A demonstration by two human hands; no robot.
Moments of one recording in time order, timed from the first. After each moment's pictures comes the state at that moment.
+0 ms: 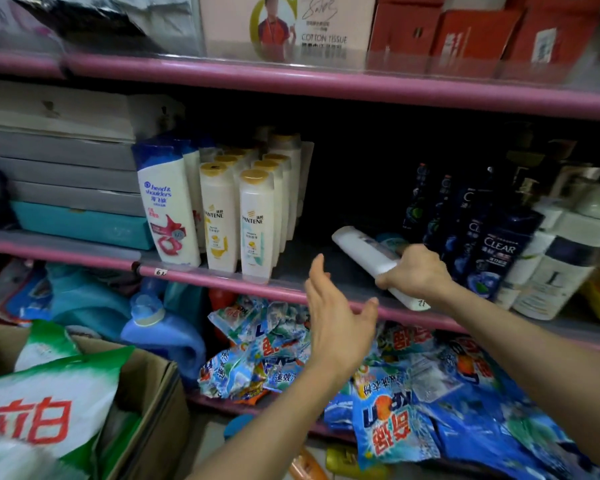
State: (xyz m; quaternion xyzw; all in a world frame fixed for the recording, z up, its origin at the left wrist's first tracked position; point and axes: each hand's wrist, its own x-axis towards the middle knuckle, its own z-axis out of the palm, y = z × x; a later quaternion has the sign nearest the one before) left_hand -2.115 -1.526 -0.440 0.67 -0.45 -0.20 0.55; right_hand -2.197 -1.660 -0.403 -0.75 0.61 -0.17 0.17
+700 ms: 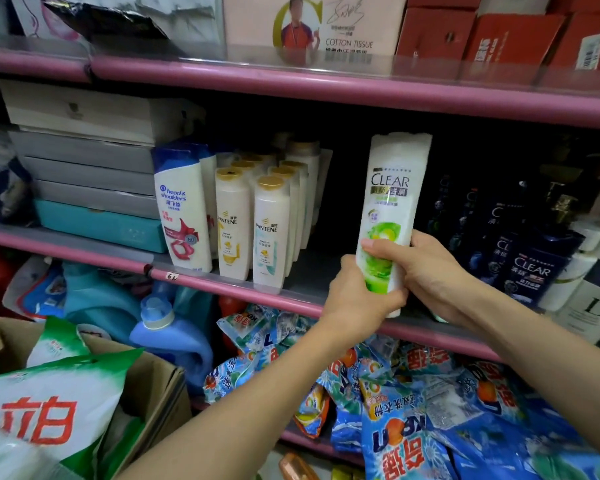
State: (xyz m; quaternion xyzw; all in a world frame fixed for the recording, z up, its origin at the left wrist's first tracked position) left_hand -2.092 -1.557 -0.407 0.65 -0.47 -0.29 0.52; right_hand -2.178 -1.635 -0.374 -0.65 0.30 -0.34 0.61
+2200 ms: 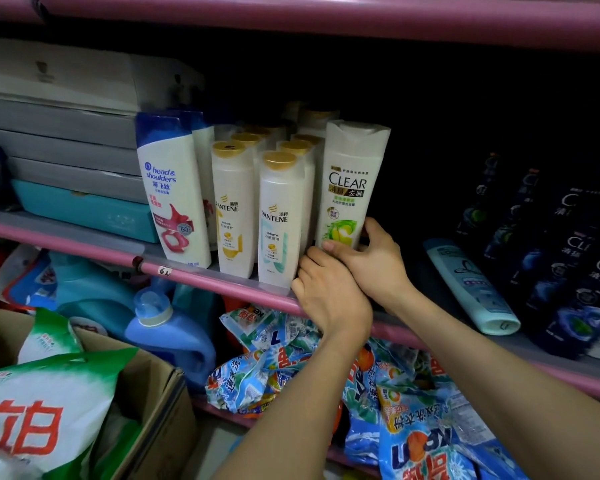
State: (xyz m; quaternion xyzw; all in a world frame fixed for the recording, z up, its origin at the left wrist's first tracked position) left_hand -2.048 -1.635 -0.472 0.90 -0.27 0.05 0.35; right_hand -2.079 -1.678 -0.447 -0.75 0.34 -0.41 0.40
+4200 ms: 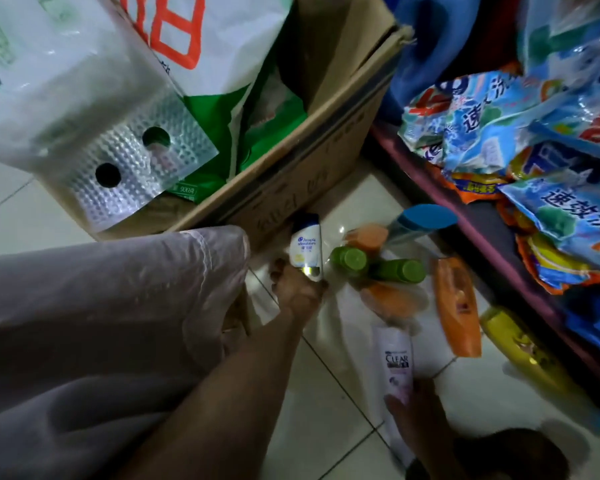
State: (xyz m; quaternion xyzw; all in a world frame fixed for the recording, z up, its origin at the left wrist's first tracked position) left_hand -1.987 -1.364 -0.911 0.88 0.19 -0.36 0.24; right_hand -2.212 -1.461 -0.892 -0.74 0.47 0.37 0.31
